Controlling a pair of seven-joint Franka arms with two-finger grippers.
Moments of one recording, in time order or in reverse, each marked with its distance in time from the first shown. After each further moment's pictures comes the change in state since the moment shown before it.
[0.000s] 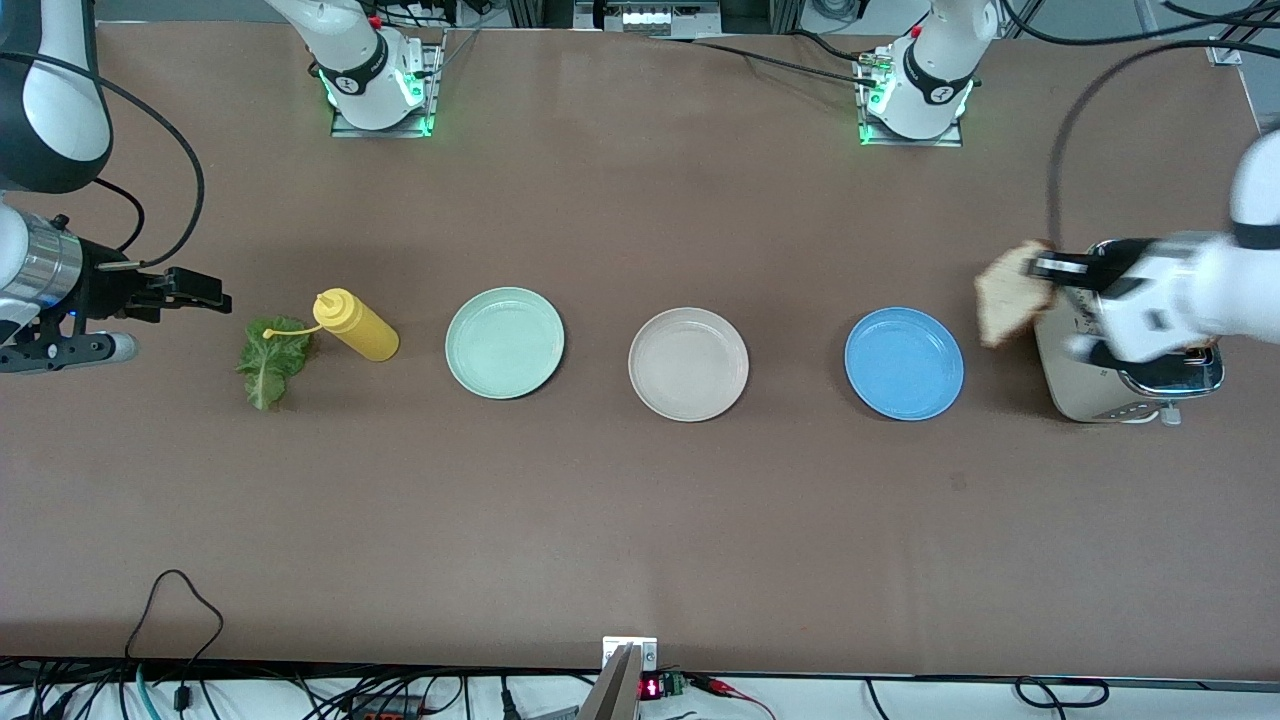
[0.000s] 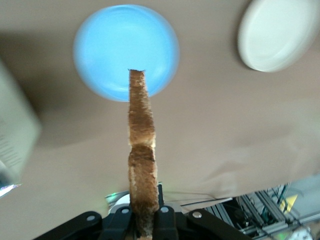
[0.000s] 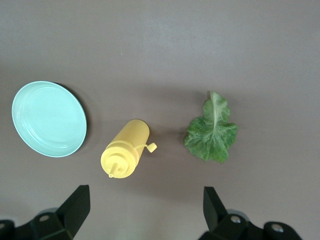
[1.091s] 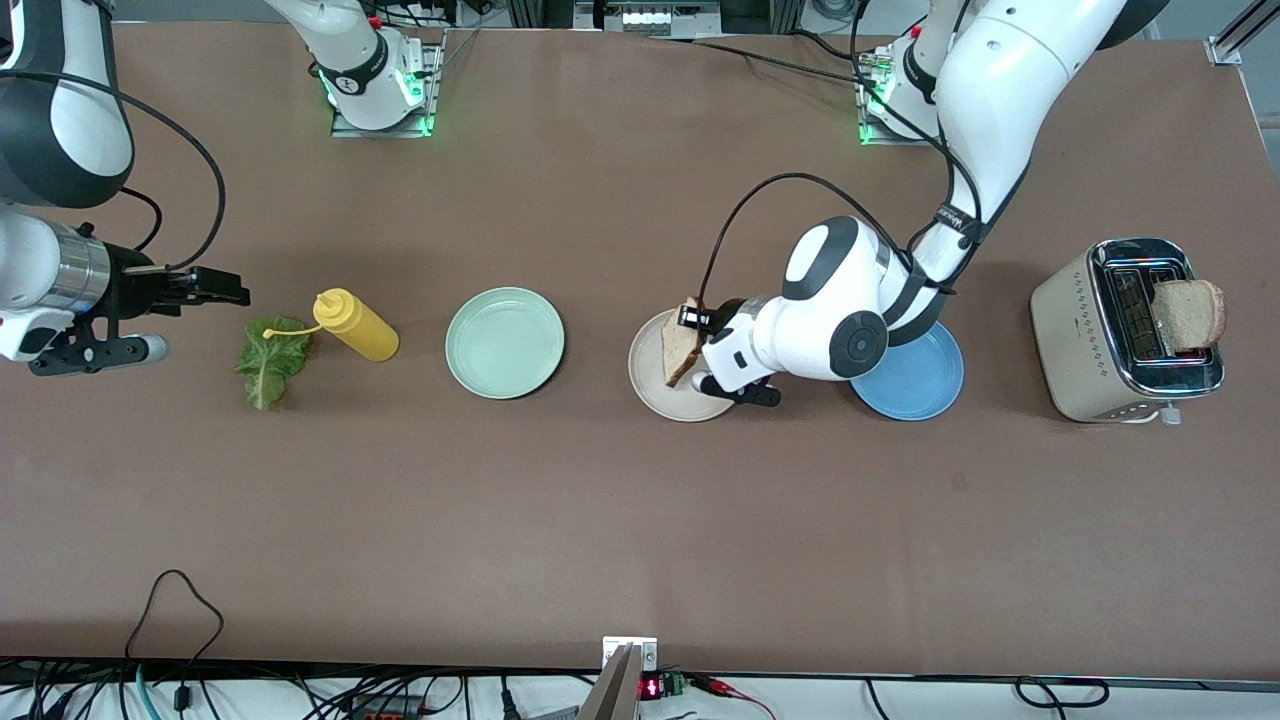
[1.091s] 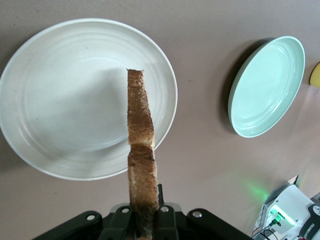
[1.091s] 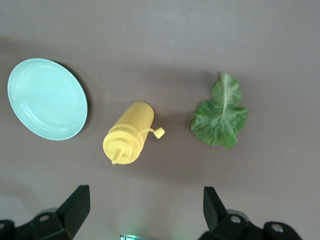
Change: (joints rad) left arm -0.356 0.331 -0.075 -0.152 -0.221 0.769 -0.275; right arm 0.012 0.023 -0.002 -0.003 -0.003 -0.068 0.000
